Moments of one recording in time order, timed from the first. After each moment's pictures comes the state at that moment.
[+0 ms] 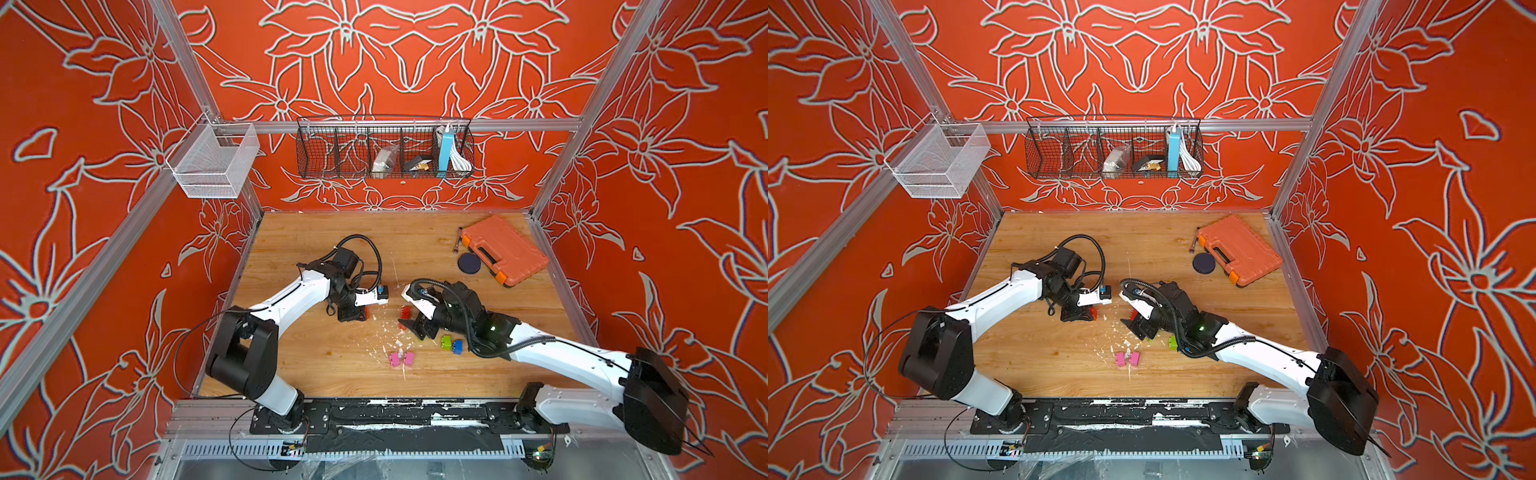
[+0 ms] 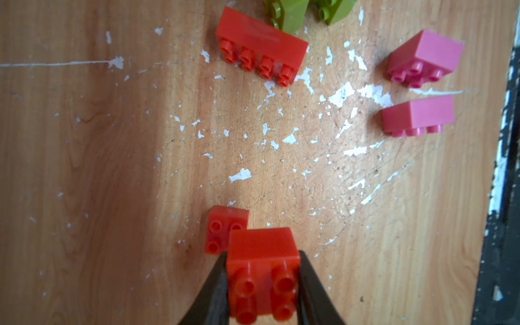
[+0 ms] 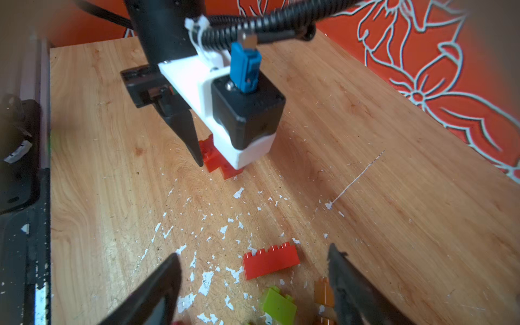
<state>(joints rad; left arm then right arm) -0.35 1.57 1.07 -0.86 0.35 1.06 0.91 1.19 0.68 0.00 -0.12 -0.20</state>
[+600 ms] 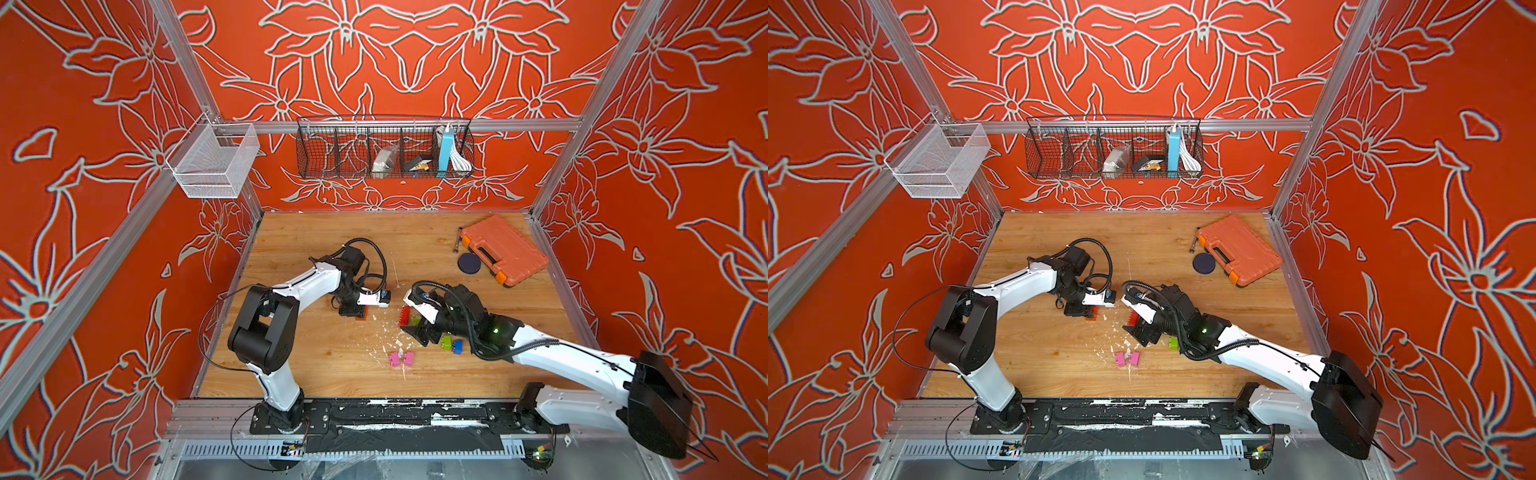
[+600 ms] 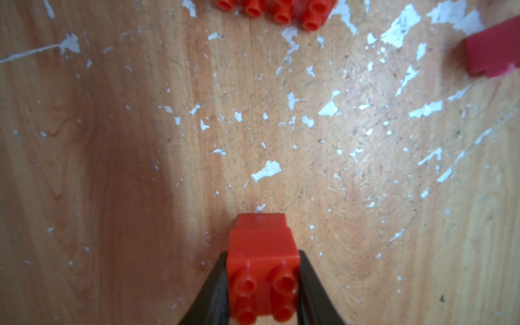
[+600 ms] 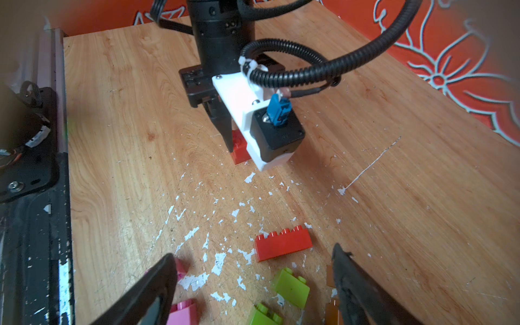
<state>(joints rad) -0.35 1.73 1.15 -0.84 0.26 1.21 0.91 1.17 0.66 -0.05 -0.15 -0.18</state>
